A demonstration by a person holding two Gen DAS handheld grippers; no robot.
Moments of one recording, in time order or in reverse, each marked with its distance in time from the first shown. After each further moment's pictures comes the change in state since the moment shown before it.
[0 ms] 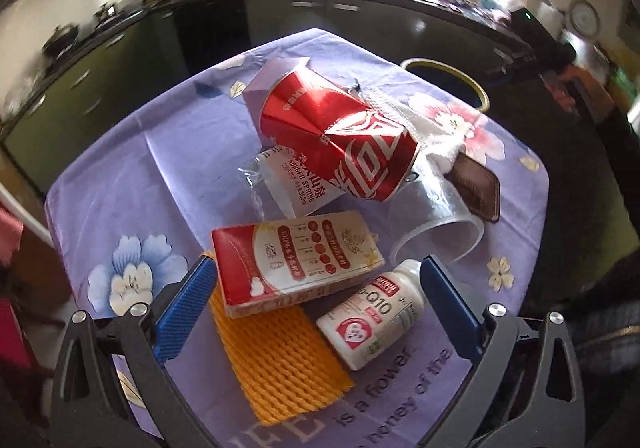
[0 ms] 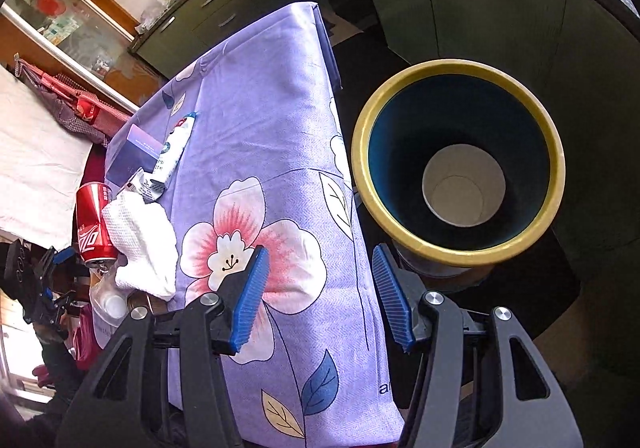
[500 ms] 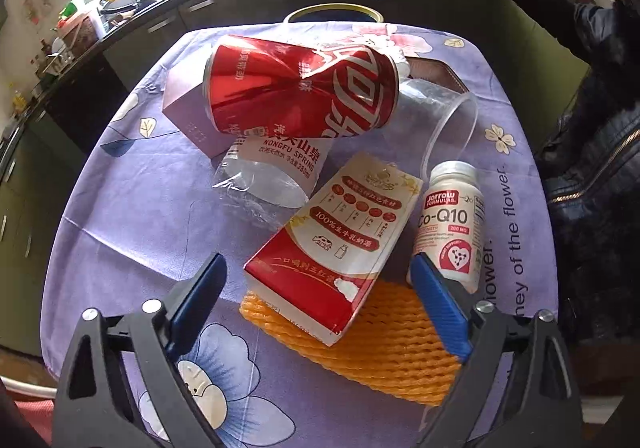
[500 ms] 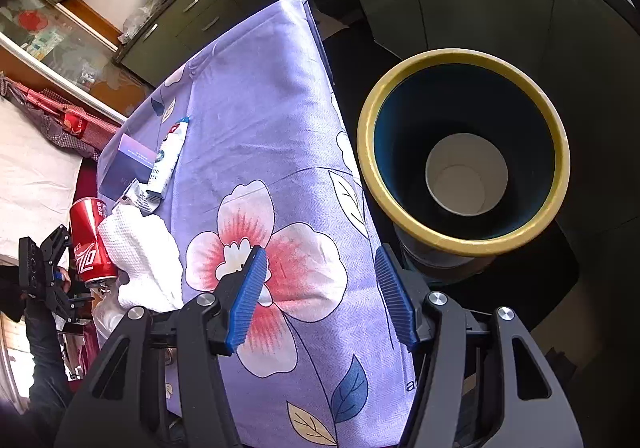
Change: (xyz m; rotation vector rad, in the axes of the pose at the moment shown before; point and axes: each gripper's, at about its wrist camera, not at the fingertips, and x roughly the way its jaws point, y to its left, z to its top) left arm 0.041 0.042 0.000 0.528 0.054 -0.244; right arm 0.010 0.015 0.001 0.070 0.006 -0.029
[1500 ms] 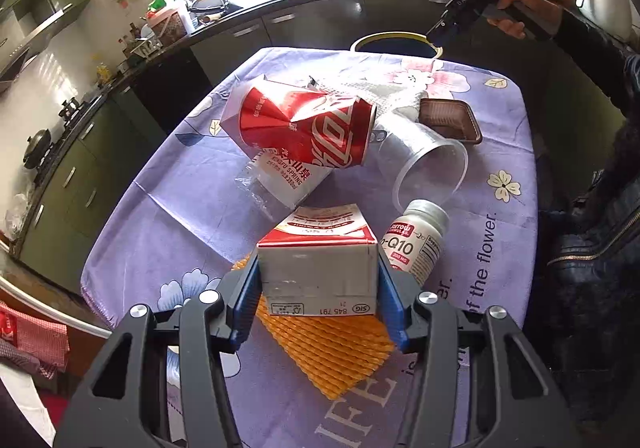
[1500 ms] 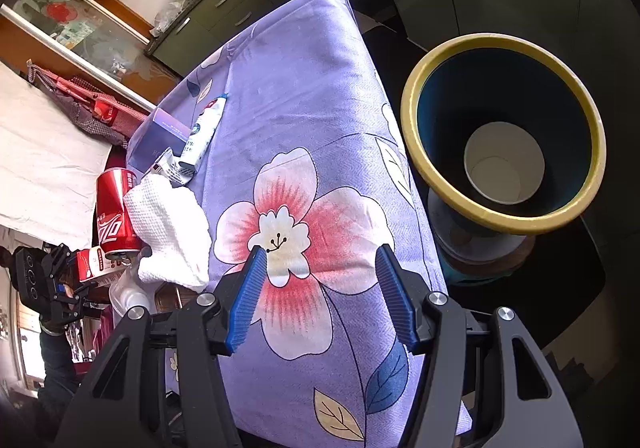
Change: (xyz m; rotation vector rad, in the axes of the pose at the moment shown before) left arm -0.045 -0.072 0.016 -0.222 -0.048 0.323; right arm 0.011 0.005 -0.028 -0.056 0.006 0.133
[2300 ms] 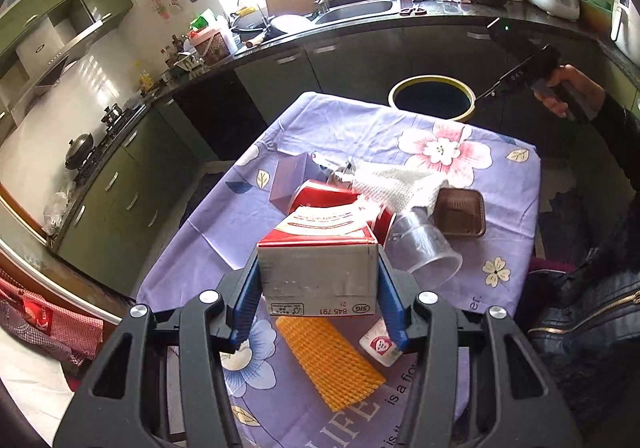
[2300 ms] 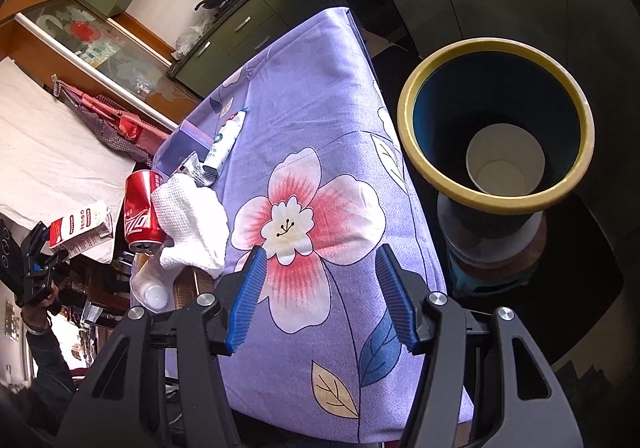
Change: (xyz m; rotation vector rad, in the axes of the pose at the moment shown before) left arm -0.068 -0.005 0.094 -0.053 -0.033 0.135; right arm -0.034 -0.019 -0.029 0.008 -0.119 0.092
